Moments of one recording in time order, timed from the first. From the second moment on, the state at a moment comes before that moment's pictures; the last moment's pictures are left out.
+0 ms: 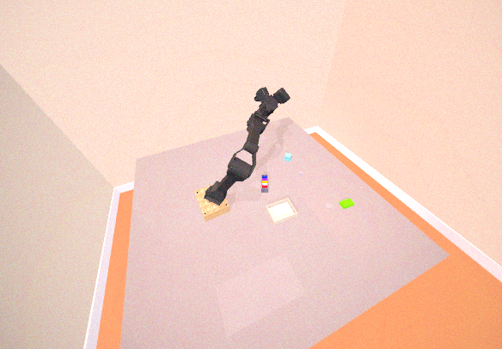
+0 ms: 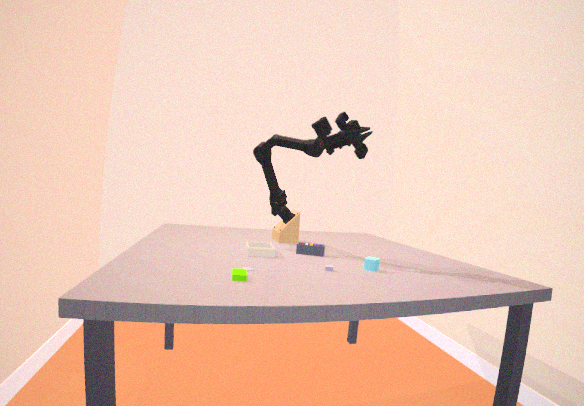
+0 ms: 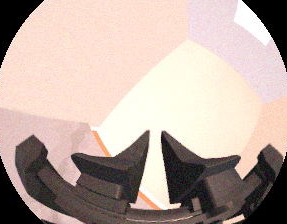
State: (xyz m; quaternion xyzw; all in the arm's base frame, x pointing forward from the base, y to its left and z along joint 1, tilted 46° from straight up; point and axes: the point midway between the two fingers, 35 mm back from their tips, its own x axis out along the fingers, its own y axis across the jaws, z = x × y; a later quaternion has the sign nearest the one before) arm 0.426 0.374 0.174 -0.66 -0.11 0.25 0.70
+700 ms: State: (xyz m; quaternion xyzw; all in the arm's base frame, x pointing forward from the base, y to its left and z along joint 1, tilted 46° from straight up) arm 0.409 0.169 0.020 -0.32 0.44 0.05 0.83
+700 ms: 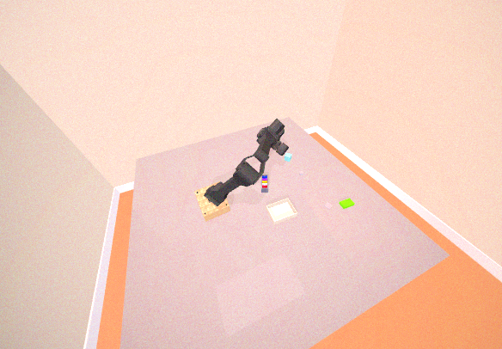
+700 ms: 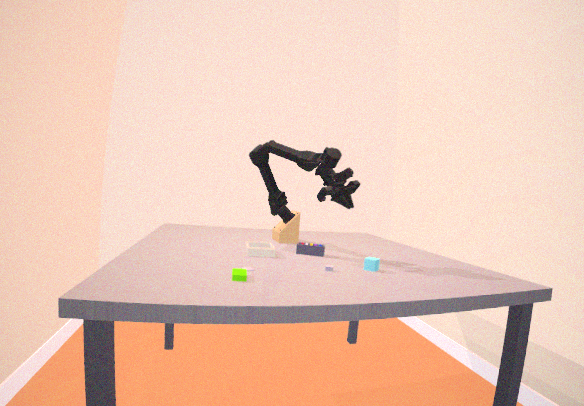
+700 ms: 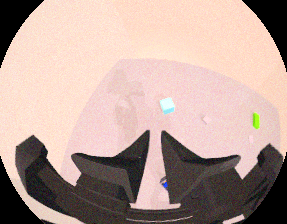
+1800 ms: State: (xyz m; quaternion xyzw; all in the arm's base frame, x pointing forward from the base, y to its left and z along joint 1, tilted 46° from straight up) arm 0.298 0.007 0.005 -0.12 0.56 -0.40 0.72
